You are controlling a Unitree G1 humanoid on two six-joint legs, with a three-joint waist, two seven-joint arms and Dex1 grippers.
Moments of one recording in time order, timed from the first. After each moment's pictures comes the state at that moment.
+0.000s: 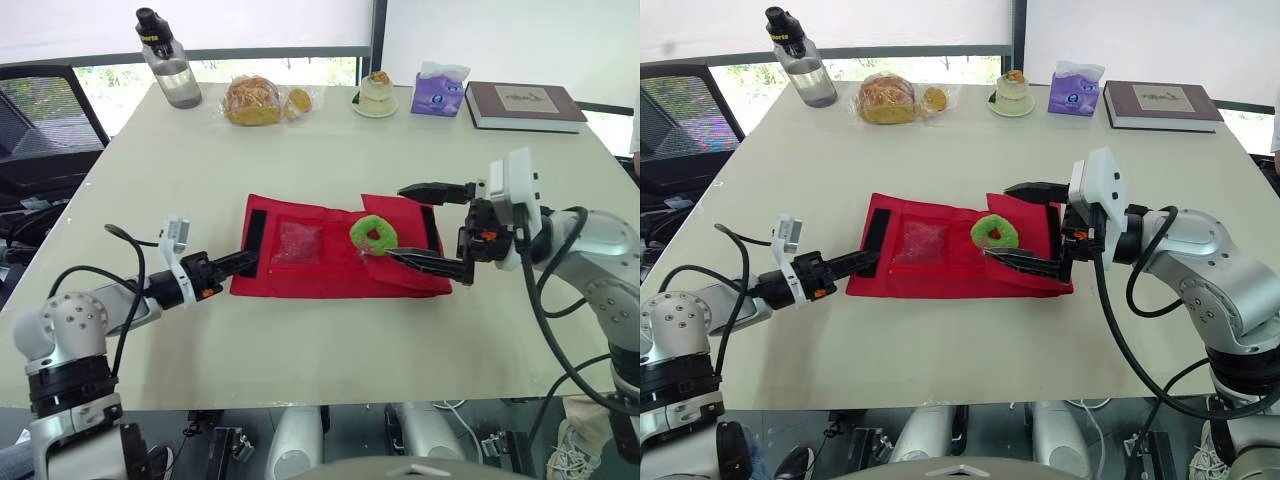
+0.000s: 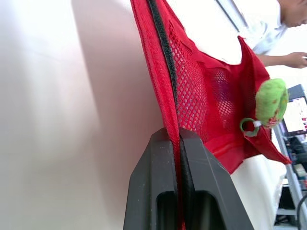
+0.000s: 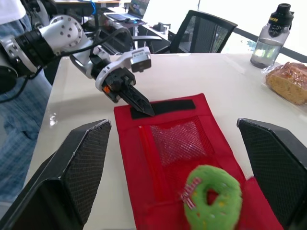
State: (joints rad) left arm -0.31 0.70 0.50 0.05 -0.97 1.33 -0.61; right arm -0.51 -0.68 0.01 -0.53 0.73 0.67 0.85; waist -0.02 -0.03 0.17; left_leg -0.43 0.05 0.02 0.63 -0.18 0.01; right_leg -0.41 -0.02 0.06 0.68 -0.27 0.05
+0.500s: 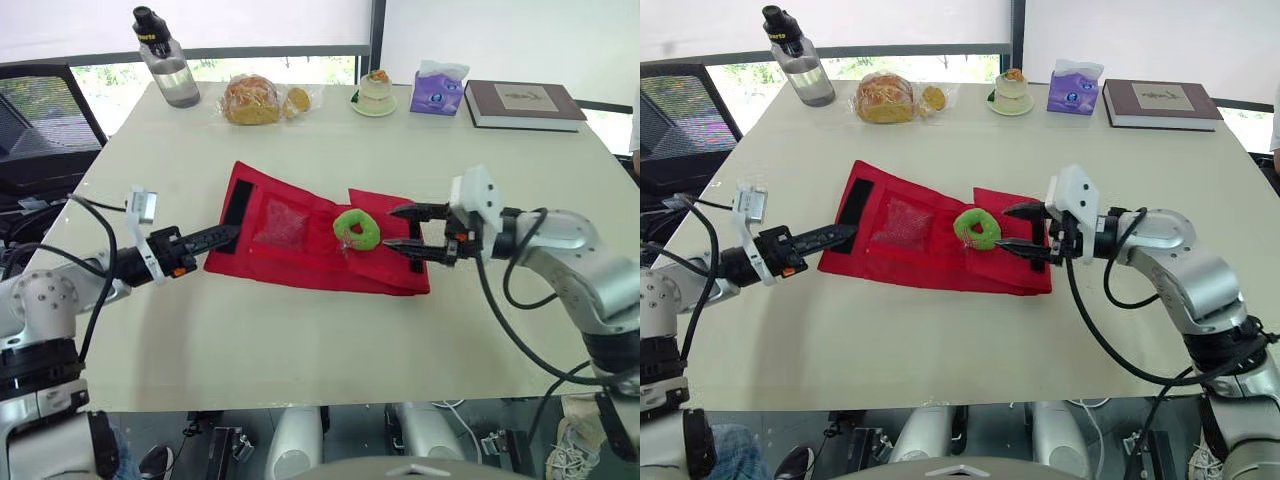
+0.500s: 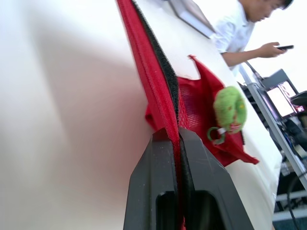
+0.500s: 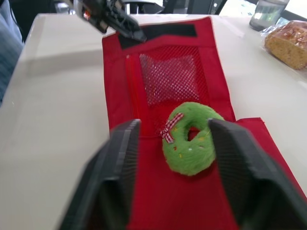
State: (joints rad) left arm -0.42 0.85 0.40 0.13 -0.92 1.17 -0.90; right arm -0.60 -0.60 0.21 -0.24 0.45 0.49 0.94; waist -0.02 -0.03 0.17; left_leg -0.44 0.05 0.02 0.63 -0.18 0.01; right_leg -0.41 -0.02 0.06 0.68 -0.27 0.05
